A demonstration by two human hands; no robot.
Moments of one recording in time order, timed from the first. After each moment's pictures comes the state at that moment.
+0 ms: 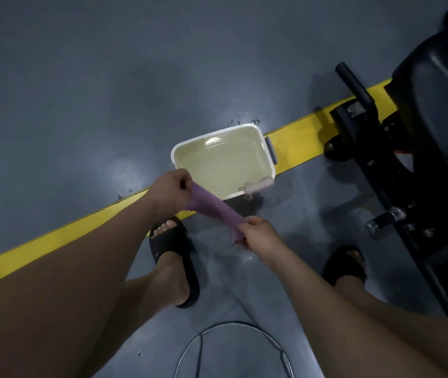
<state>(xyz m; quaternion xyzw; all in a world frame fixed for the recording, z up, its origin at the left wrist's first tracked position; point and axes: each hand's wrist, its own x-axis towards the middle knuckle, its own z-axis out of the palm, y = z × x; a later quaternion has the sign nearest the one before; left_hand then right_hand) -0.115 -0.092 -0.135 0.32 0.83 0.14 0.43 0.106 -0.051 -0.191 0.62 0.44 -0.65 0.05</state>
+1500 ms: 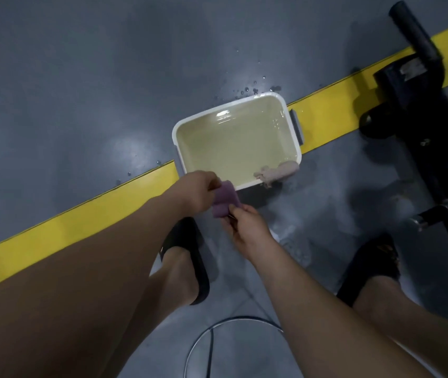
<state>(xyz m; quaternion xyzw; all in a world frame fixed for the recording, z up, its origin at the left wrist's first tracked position) -0.113 -0.077 -0.236 0.44 0.77 0.01 0.46 0.044 -0.072 -0.290 0.63 0.11 -0.76 -0.10</state>
